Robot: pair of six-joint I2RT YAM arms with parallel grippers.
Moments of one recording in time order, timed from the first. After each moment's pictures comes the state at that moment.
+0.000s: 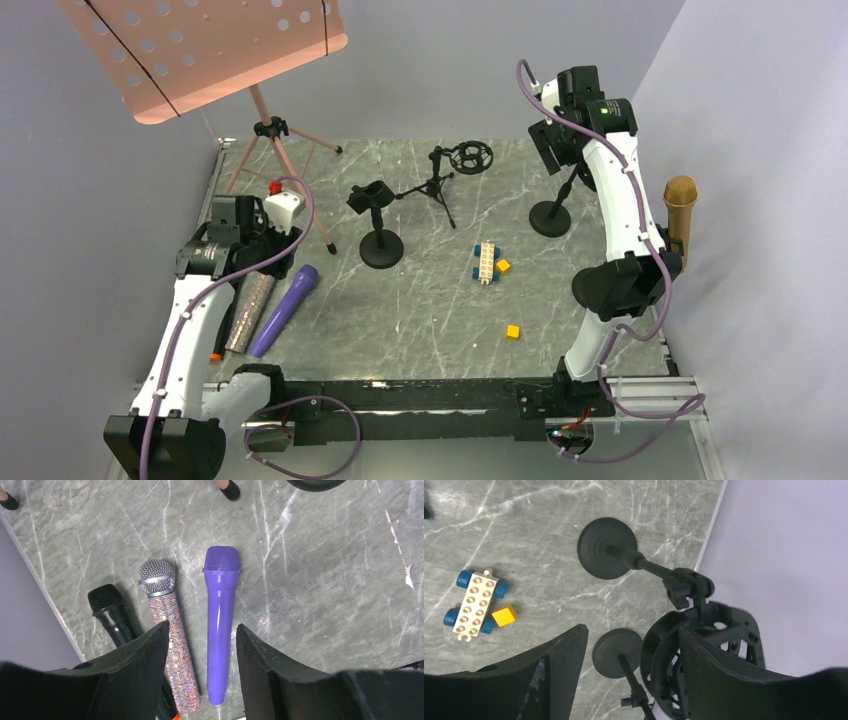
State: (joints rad) left arm -0.05 0.99 1.03 -0.90 0.13 0.37; right arm 0.13 1.83 2.16 -1.26 0.21 -0.34
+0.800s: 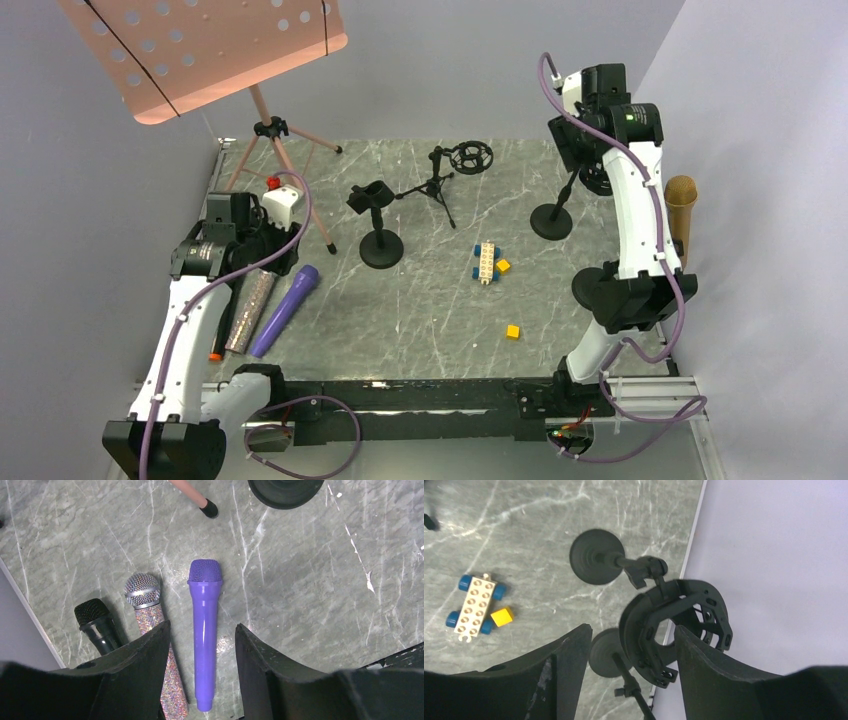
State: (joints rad) left arm -0.04 0.98 1.07 -0.91 0.23 0.34; right arm 0.09 1.73 2.14 -1.25 0.21 -0.35
